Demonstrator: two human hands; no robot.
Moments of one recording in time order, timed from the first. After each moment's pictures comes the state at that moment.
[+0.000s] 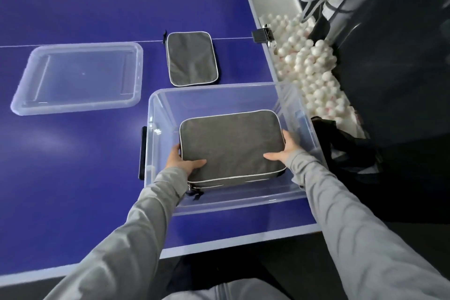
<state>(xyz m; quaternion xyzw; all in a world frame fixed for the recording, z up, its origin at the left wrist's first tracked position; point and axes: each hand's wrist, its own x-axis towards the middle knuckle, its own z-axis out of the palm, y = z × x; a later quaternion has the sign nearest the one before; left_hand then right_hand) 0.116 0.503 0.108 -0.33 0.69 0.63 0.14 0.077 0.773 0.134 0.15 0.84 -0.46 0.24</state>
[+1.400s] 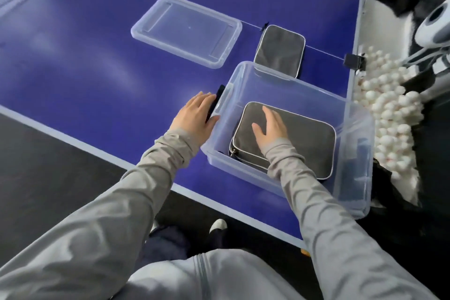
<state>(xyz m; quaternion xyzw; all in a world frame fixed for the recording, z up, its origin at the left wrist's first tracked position) 0.212 0.441 0.193 -0.14 0.95 0.27 -0.06 0.121 0.615 0.182 -0.21 0.93 -0.27 0.14</state>
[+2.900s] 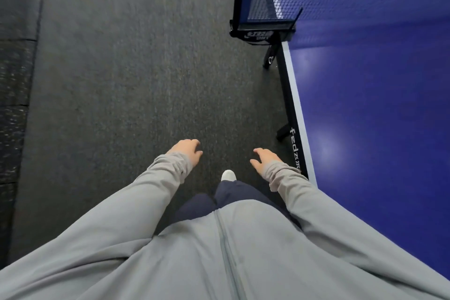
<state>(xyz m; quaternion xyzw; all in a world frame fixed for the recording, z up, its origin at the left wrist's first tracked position) 0.698 0.013 0.050 -0.68 0.62 0.35 0.16 0.465 0.022 0.048 -0.60 0.67 0.18 0.40</state>
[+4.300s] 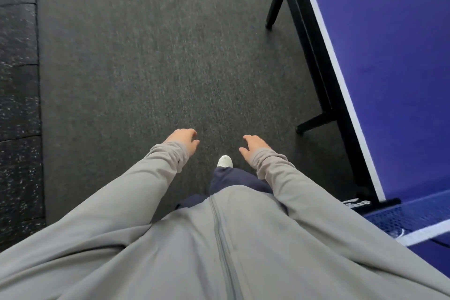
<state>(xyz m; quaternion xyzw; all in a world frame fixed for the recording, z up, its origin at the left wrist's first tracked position) 0.957 -0.621 0.044 -0.66 0.64 0.34 0.17 0.749 -0.592 0.040 -0.58 0.69 0.15 0.41</state>
